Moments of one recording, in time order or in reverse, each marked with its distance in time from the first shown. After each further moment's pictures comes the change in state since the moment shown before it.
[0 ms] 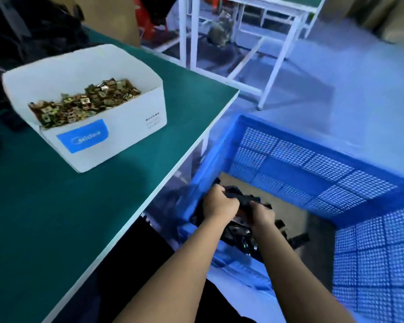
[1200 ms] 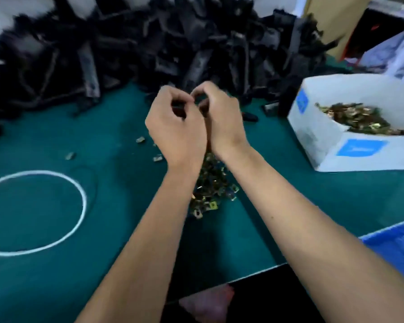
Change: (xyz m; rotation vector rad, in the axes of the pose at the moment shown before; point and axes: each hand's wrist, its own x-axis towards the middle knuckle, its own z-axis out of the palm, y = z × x) left_hand -0.162 -0.102 -0.413 -0.240 1.580 0.410; right_hand -0.446 0.065 0.293 -0.601 -1.265 -1.357
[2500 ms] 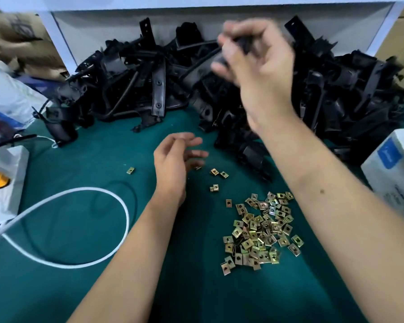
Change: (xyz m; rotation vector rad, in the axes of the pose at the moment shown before) left_hand 0.063 -0.101 -0.075 -0.554 -0.135 -0.558; right_hand 0.087 -0.080 0.045 0.847 -0.079 -0.315
